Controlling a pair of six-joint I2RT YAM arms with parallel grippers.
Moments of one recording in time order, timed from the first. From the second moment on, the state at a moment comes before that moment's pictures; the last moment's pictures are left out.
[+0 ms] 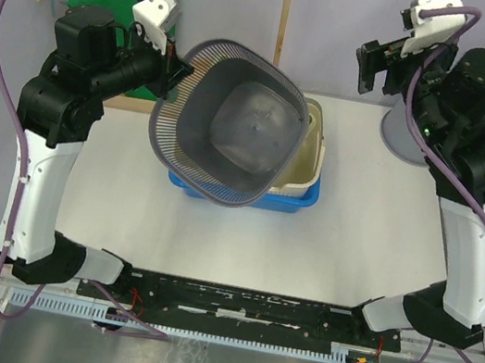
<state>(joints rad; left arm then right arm) -0.33 1.36 2.14 -0.99 0.29 0.10 0.55 1.49 2.39 -0.78 0.12 -0.32</state>
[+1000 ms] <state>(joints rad) -0.33 1.31 2.08 -0.96 0.27 0.12 0.19 1.50 1.75 -0.66 -0.52 -0.03</state>
